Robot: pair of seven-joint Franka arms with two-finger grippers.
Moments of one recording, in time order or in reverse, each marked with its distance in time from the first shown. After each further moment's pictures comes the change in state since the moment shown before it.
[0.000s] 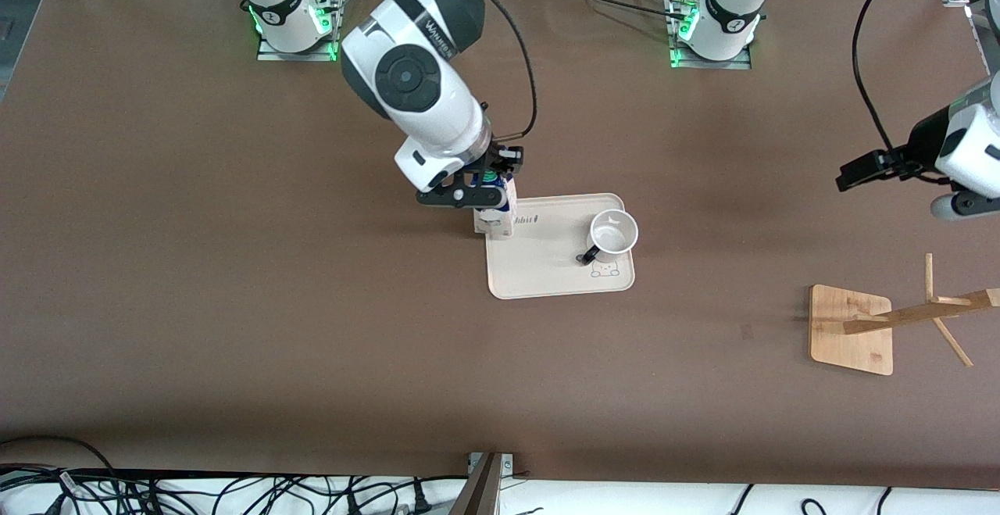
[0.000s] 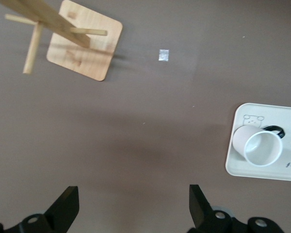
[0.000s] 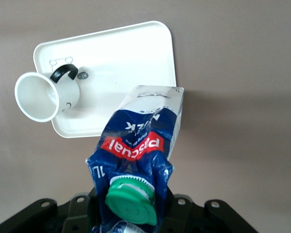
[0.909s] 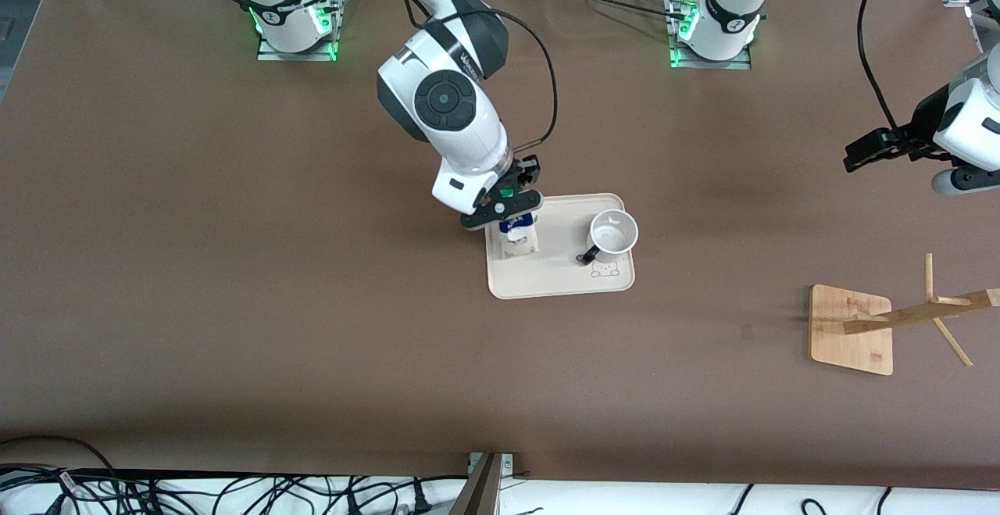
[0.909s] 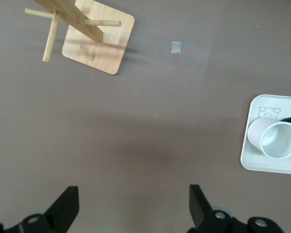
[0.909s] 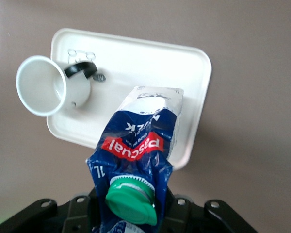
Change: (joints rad) left arm 0.005 -0.050 -0.014 -0.057 0.040 0.005 0.002; right arm 0.025 0.133 -0.014 0.050 -0.027 0.151 -0.283
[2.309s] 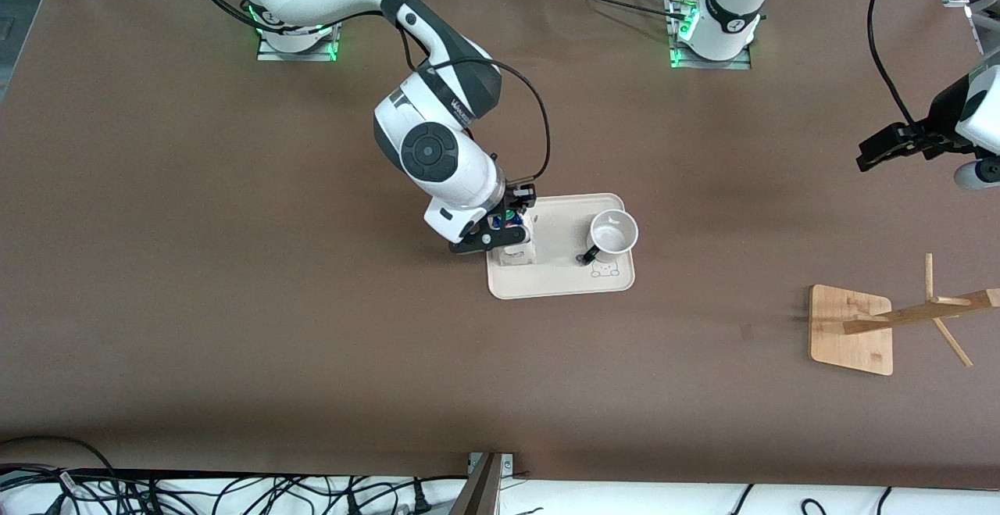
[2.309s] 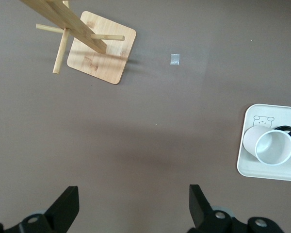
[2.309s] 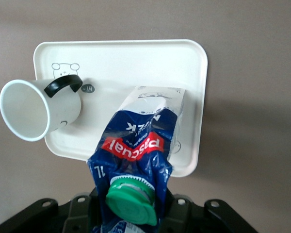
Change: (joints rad) left arm 0.005 -0.005 0.001 0.035 0.000 0.001 0.000; right arm -0.038 0.086 0.003 0.044 0.080 0.000 0.079
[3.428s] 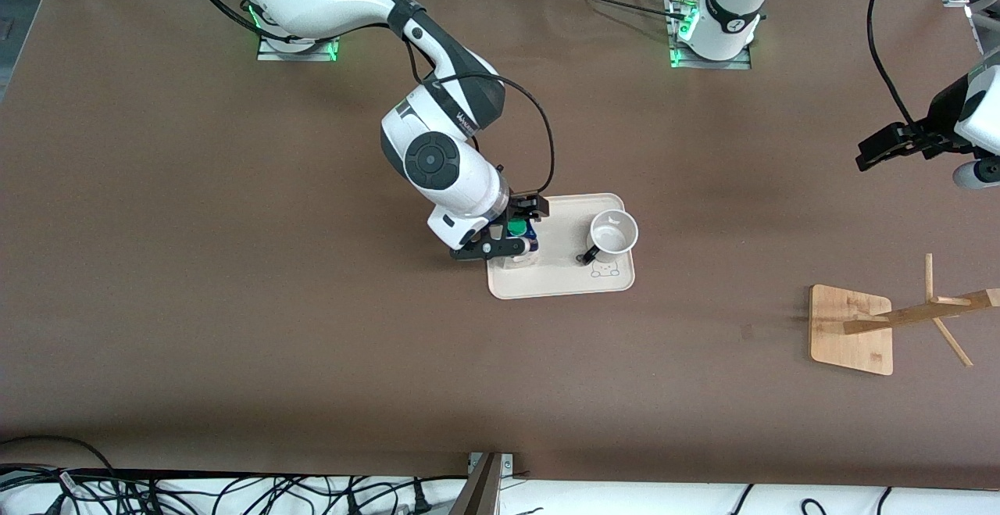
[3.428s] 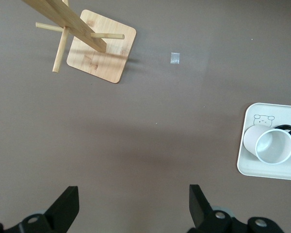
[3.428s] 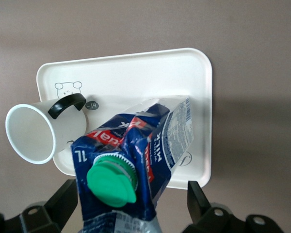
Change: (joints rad) left arm 0.000 0.001 0.000 0.000 0.000 -0.005 0.000; right arm 0.007 0.028 0.002 0.028 0.000 0.046 0.093
